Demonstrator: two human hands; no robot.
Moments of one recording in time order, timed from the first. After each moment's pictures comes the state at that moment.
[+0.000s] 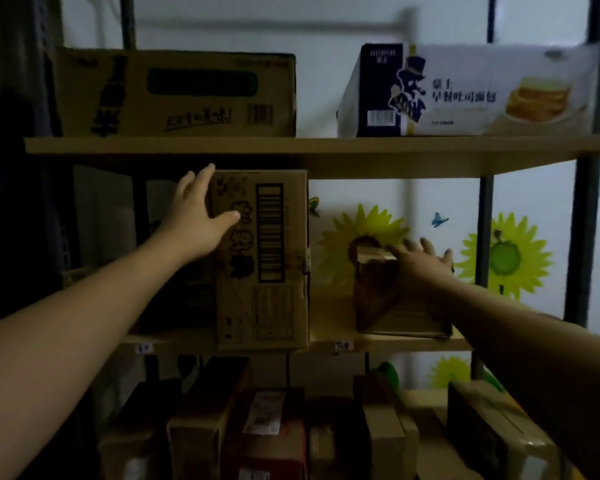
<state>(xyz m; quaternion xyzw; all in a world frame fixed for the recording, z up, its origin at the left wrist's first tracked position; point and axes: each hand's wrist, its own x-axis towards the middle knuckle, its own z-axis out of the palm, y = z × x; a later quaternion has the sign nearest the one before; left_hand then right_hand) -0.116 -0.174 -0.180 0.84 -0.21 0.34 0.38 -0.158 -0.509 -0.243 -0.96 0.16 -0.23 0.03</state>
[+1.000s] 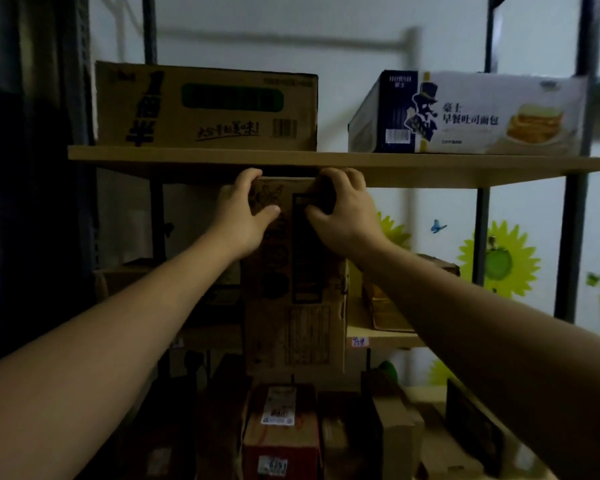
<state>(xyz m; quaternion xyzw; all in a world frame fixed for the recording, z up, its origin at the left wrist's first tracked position) -0.154 -0.165 -0.169 0.78 -0.28 0.28 0.47 -0.195 -0.331 -0.171 -0.85 -0.06 -0.46 0.27</state>
